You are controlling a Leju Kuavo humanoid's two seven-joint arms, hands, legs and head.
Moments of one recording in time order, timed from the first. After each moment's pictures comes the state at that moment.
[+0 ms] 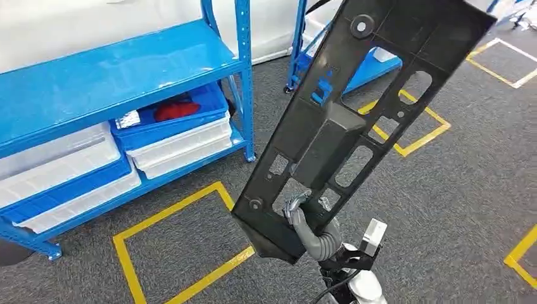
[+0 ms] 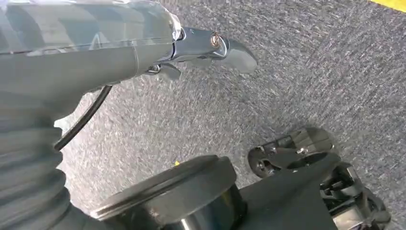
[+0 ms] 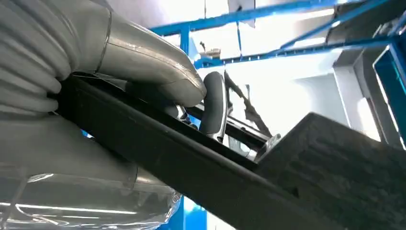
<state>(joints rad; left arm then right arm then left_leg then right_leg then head) -0.10 -0.18 0.96 -0.20 -1.45 0.13 0.02 -0.03 0.04 0.27 -1.59 -0.15 0.38 -0.53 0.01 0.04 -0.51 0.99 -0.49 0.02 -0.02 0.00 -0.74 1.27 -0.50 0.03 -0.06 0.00</state>
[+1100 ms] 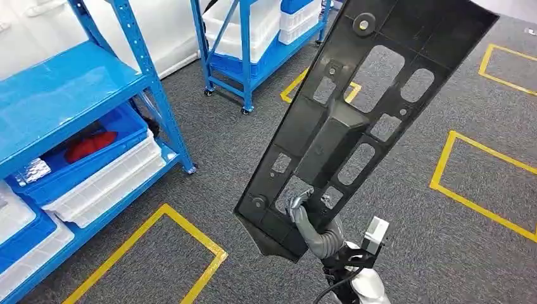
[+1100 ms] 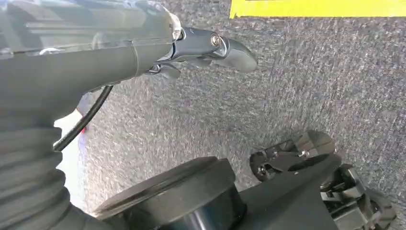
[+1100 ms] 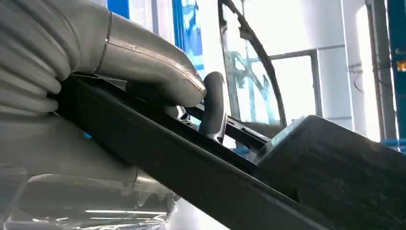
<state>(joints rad) -0.10 -0.19 0.97 -0.20 -1.47 0.14 0.02 -0.03 0.03 0.26 -1.60 -0.14 0.37 -0.52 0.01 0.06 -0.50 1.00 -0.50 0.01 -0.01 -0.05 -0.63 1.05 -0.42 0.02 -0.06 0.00</state>
